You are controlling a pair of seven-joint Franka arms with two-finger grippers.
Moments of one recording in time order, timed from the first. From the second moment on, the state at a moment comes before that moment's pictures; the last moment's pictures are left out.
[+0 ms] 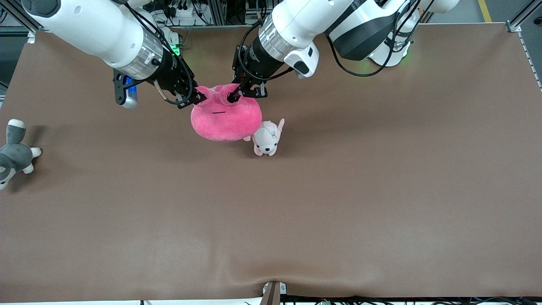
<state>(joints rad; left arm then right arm) -0.49 0.36 -0.39 -1.28 -0.30 2.07 -2.75 0.47 0.13 -0.03 -1.45 0.36 1.60 1.80</state>
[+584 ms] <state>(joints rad) -0.28 0.30 -0.39 -1.24 -0.29 1.78 -2.46 0.25 0.13 -0.04 -1.45 0.36 1.50 1.44</state>
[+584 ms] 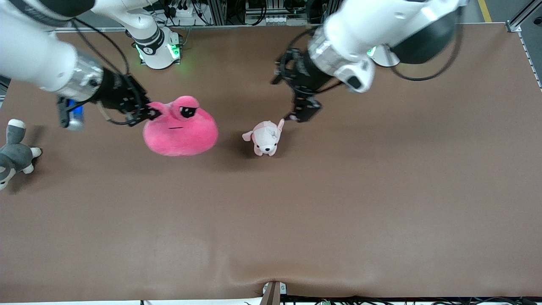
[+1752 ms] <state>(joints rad) 0.10 0.25 -0.38 -1.25 0.08 1.48 -0.96 -0.21 0.42 -0.05 -1.48 0.19 1.38 0.47</state>
